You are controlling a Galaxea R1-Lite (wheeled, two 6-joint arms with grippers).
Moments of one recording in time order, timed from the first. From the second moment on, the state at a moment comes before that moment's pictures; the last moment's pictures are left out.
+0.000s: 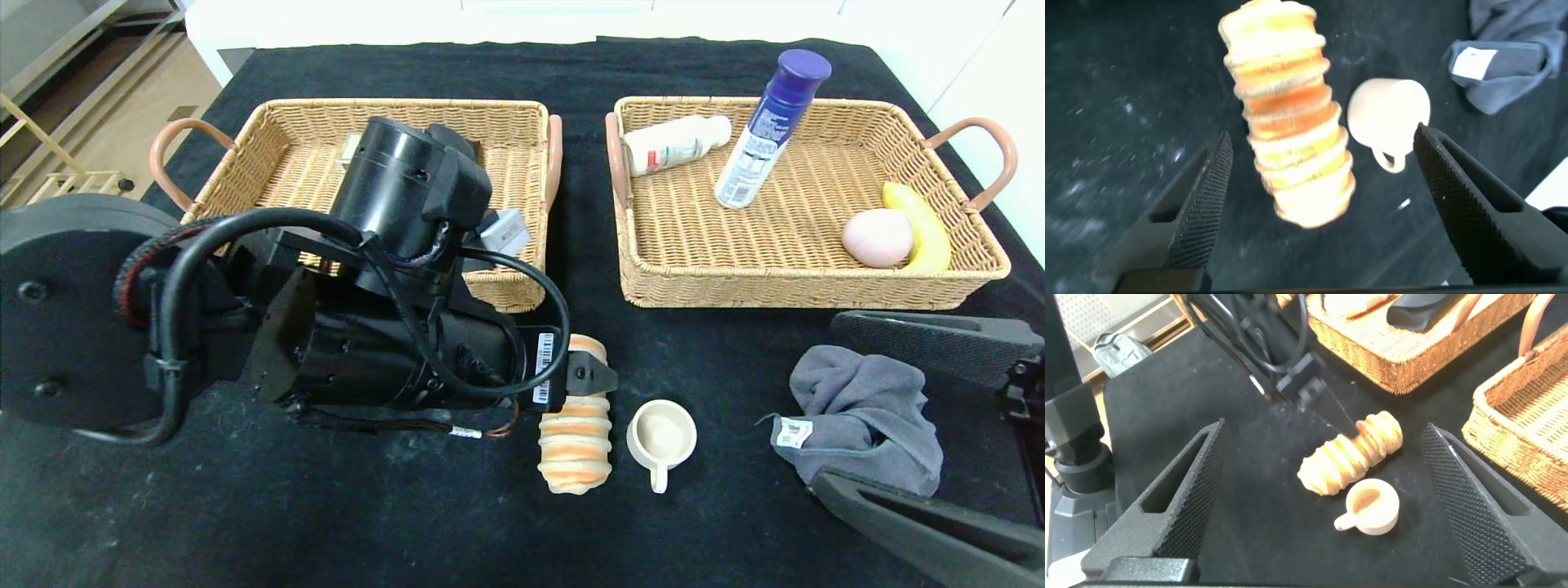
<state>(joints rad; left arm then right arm) -0.76 1.71 -1.38 0.28 -0.02 -0.41 0.77 1.10 -0.66 -0.45 0.24 -0.10</state>
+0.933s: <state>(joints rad) -0.59 1.40 -0.95 -0.07 -0.09 -0.05 0.76 1.14 -0.68 -0.35 0.23 -0.09</state>
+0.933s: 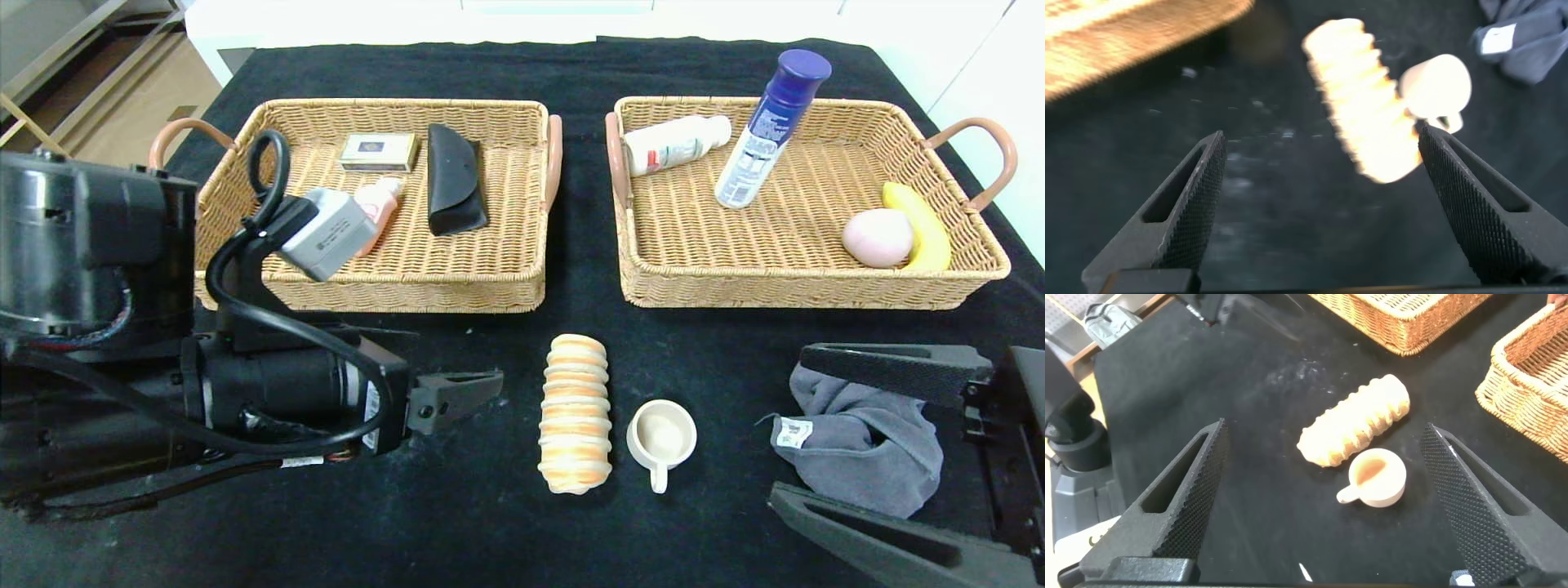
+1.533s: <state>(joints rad) -0.31 1.17 -0.74 -0.22 -0.45 0.17 0.75 1.24 -0.75 -0.24 0.03 -0.04</state>
